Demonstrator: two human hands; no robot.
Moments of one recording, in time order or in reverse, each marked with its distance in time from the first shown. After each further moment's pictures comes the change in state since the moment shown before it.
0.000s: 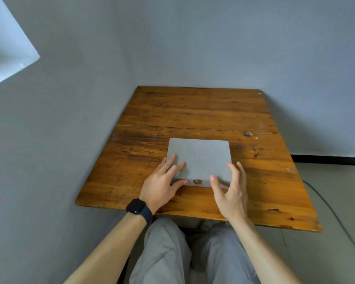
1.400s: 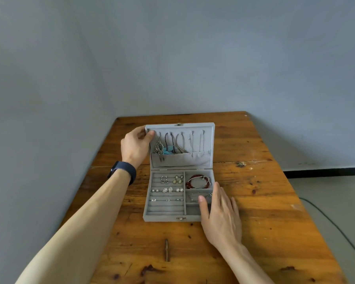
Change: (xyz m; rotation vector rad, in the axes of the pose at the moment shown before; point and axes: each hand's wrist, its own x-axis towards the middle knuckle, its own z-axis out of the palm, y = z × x) left_hand 0.233 -0.041 -0.056 -0.452 0.315 -0.327; right_hand 0.075 0.001 0.040 -0.485 -0.177 0.056
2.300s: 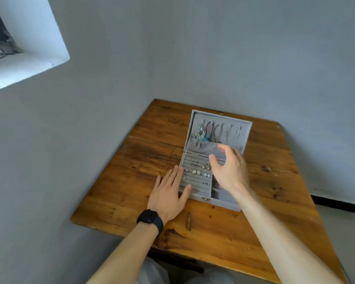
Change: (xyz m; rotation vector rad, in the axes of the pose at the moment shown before) left_hand -0.189 -0.077 0.002 0.493 -0.296 0.111; right_hand 0.060 -0.077 -0.058 0.260 -0.024 -0.187
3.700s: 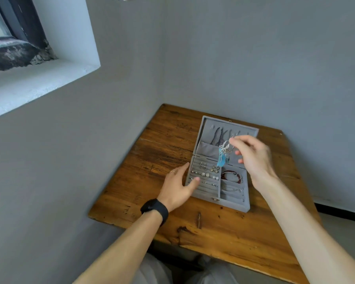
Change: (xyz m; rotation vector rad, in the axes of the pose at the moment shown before) left_hand 0.002 0.000 -0.056 -0.594 -0.088 -0.115; right_hand 0.003 -0.054 -0.056 0.651 0.005 0.139
